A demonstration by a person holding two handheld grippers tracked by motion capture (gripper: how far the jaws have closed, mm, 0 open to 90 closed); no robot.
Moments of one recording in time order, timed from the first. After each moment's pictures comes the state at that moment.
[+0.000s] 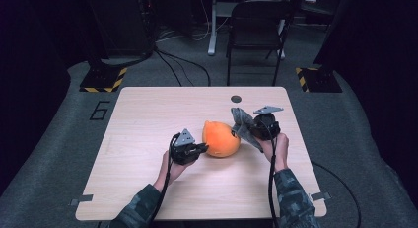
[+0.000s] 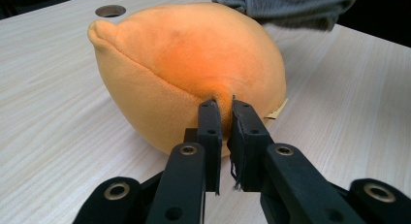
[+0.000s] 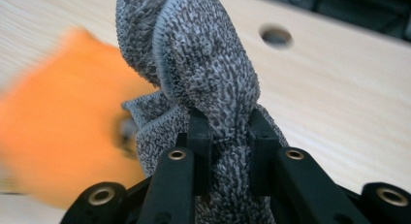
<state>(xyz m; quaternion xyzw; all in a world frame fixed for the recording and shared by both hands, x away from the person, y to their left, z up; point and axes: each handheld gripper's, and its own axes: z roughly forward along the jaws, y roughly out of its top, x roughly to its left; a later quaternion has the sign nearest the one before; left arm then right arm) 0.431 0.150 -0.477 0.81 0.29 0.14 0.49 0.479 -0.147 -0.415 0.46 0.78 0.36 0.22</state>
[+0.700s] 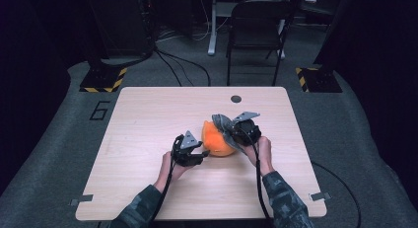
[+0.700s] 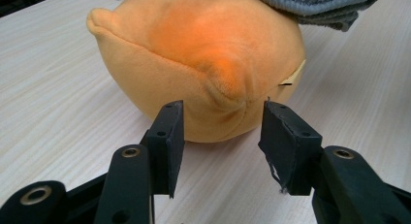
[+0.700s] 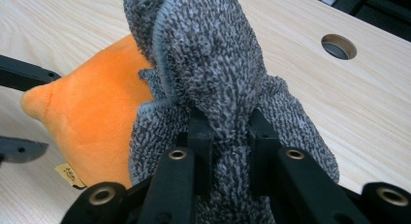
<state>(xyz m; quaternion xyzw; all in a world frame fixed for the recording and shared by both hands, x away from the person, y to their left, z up) 0.432 0.143 -0.486 0.83 0.29 0.17 0.44 0.473 -0.094 -0.432 0.39 0.82 0.35 0.22</state>
